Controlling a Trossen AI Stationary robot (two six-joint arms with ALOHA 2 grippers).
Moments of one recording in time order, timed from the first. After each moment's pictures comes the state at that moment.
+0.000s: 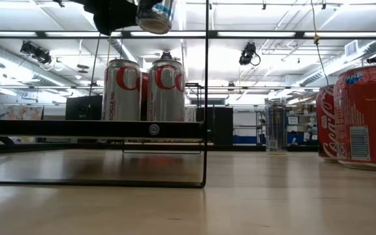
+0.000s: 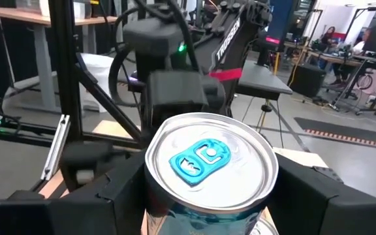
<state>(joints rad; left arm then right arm) -0.48 1.33 0.66 0.52 -0.77 -0.07 0.23 1.59 1.18 0.34 0.19 -0.14</state>
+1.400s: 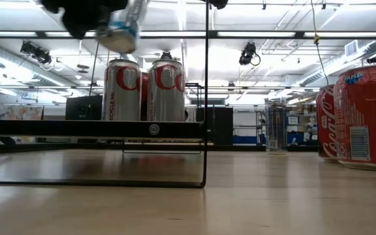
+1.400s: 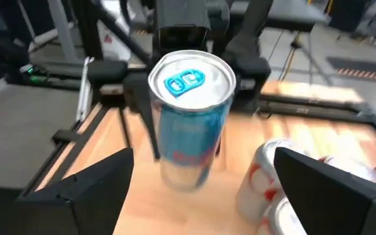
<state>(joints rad) -0.63 1.26 0.67 0.19 -0.82 -0.31 0.27 1.54 1.18 0.01 0.16 0.00</state>
